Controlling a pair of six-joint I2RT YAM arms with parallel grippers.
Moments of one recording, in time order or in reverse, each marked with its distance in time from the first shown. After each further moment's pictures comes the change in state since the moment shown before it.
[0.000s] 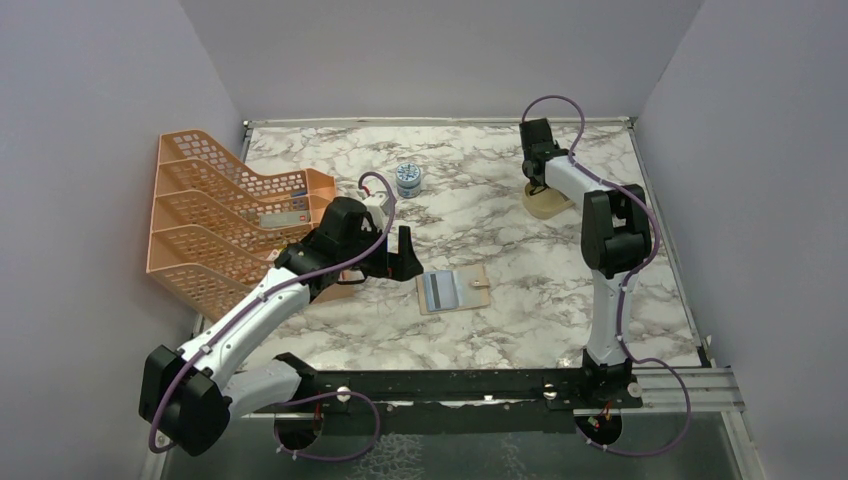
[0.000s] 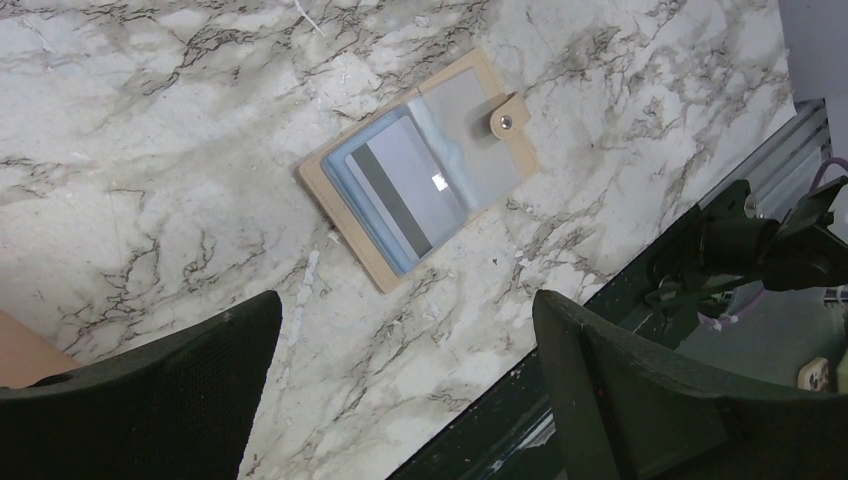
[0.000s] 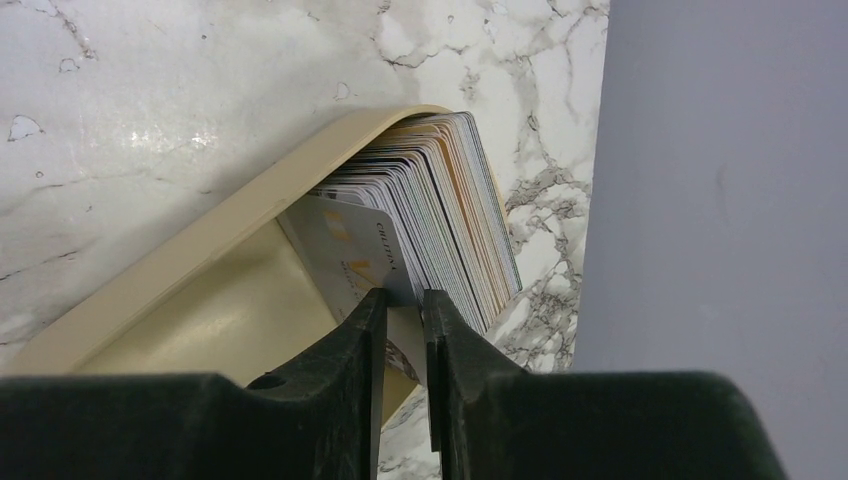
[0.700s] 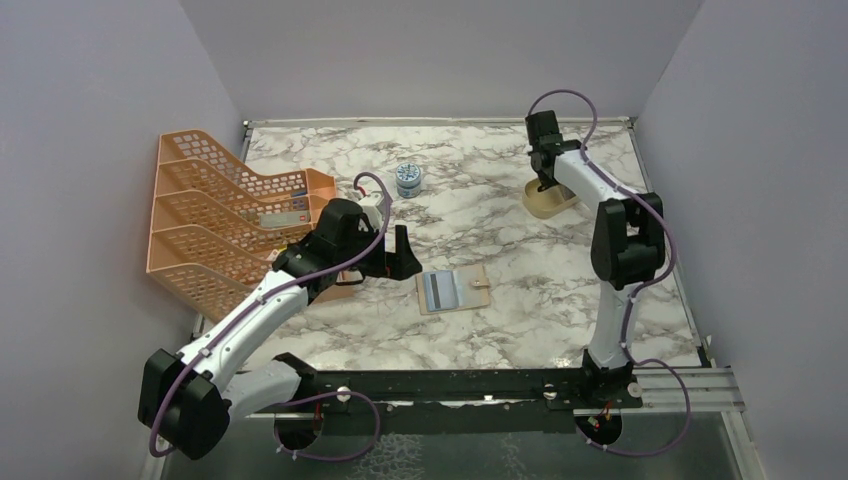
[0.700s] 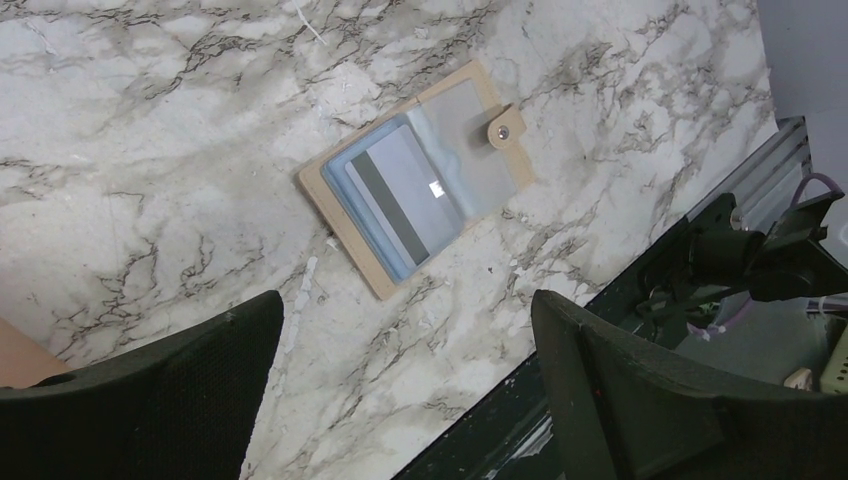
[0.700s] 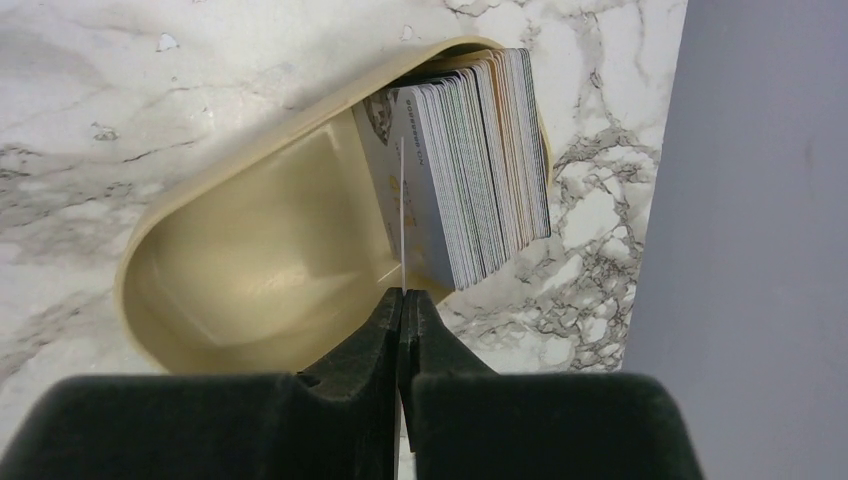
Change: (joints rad) left arm 0.019 -0.021 -0.027 0.032 0.010 -0.020; right arm 0.004 -0.111 0.001 -0.185 -0.172 0.127
